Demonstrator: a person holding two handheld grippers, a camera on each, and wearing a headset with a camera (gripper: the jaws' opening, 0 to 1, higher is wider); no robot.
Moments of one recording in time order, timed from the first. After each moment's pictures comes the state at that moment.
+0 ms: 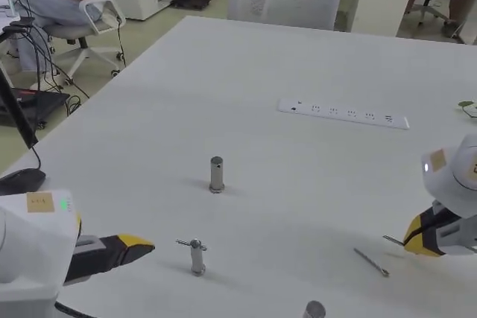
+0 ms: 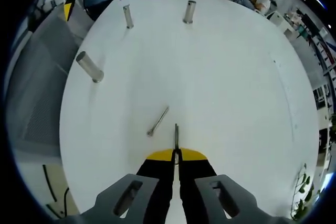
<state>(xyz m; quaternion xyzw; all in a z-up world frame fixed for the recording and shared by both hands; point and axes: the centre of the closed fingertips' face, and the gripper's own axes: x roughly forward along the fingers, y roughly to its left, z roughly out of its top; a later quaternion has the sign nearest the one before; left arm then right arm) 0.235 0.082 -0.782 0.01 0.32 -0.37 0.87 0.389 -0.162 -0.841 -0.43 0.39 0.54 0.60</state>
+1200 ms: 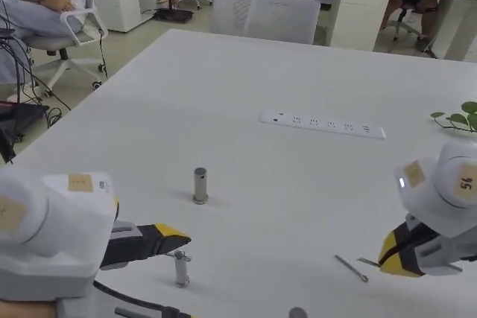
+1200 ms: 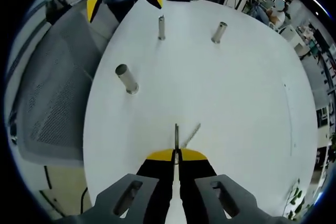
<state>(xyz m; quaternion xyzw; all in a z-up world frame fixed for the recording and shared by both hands) 0.255 0.035 -0.761 0.01 0.28 -0.44 0.85 0.343 -0.144 -0.814 -0.45 0.37 0.58 0.57</state>
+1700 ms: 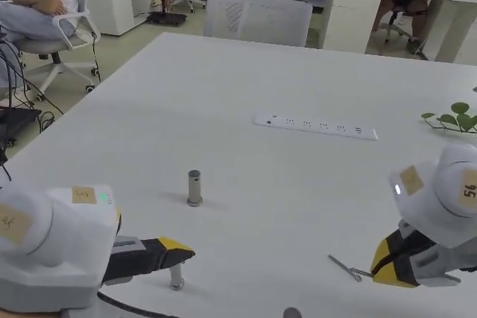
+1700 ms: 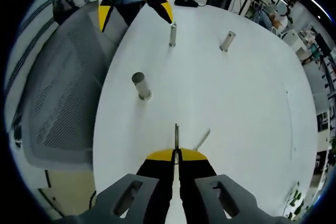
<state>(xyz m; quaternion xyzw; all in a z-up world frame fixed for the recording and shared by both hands) 0.252 0.024 -0.767 -0.01 0.28 -0.45 0.85 0.320 -0.136 -0.802 -0.45 0.36 0.59 0.56</state>
